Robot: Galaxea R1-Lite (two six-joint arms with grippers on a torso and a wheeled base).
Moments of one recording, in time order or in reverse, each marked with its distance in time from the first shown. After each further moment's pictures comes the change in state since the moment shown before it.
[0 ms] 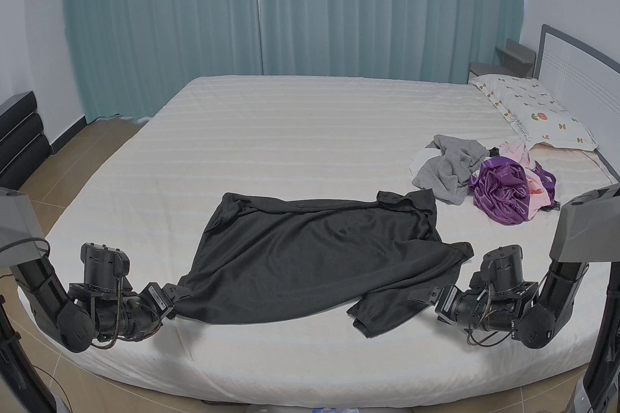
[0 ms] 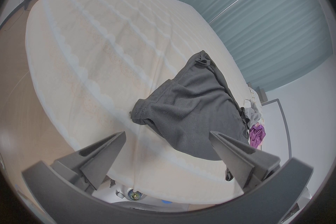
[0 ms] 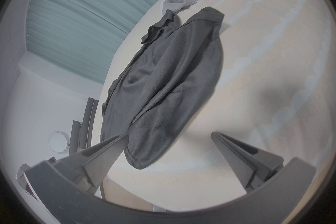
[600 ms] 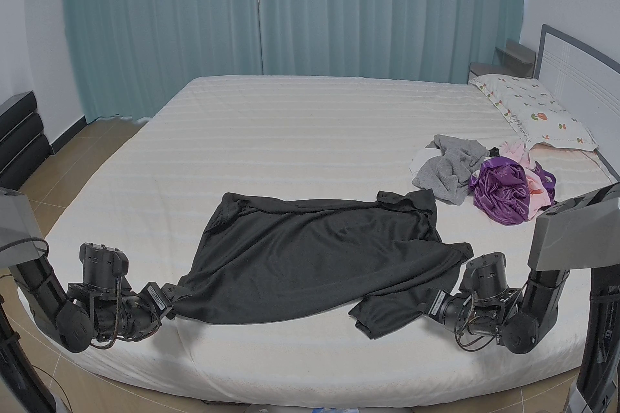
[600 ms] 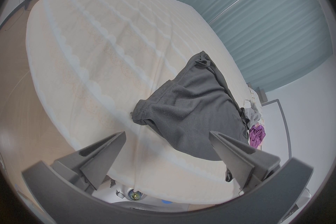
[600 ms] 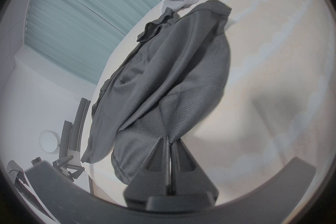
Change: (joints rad) left arm 0.004 -0.005 0.003 0.001 0.000 0.001; right arm 0.042 0.106 -0.054 -0.049 -0.114 -0.008
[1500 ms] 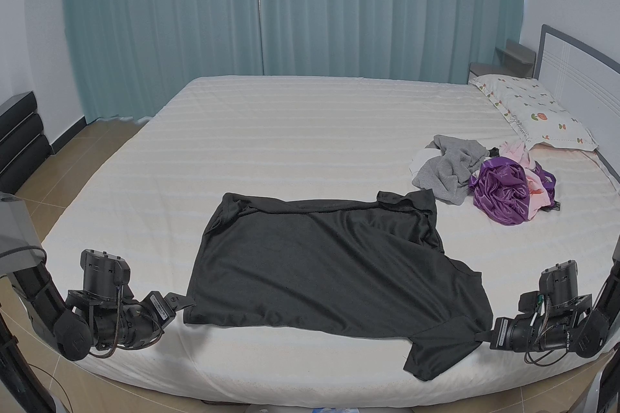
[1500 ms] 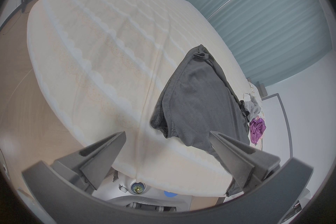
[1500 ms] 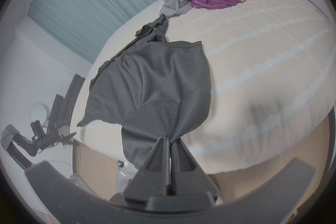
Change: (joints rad) left arm -0.040 -0.026 0.044 0.001 0.000 0.005; right arm -0.238 -0.378 0.348 0.211 0.172 -0.386
